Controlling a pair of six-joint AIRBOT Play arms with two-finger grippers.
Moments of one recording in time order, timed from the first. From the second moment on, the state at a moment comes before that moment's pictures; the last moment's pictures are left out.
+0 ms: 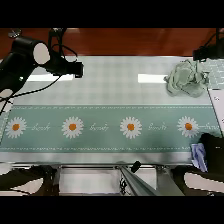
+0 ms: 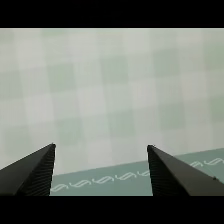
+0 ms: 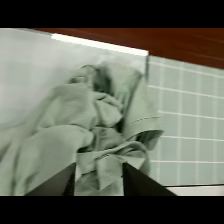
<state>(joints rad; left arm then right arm) -0.35 -1.38 1.45 1.63 -1.08 -1.79 -0.09 -1.43 1.52 -1.92 0.89 1.52</state>
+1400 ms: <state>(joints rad) -0.30 -1.40 1.45 1.68 -1.09 -1.79 -0.45 -1.85 1.52 -1.12 0.69 1.78</state>
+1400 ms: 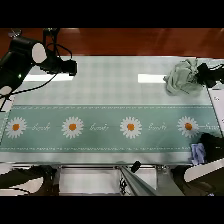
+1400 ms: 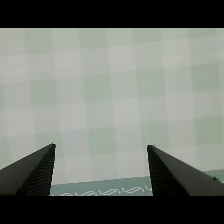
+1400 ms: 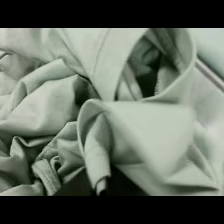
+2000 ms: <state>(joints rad) -0.30 -1.26 1.71 1.68 -1.24 -1.75 -0.44 -1.32 1.56 -0.39 0.80 1.19</state>
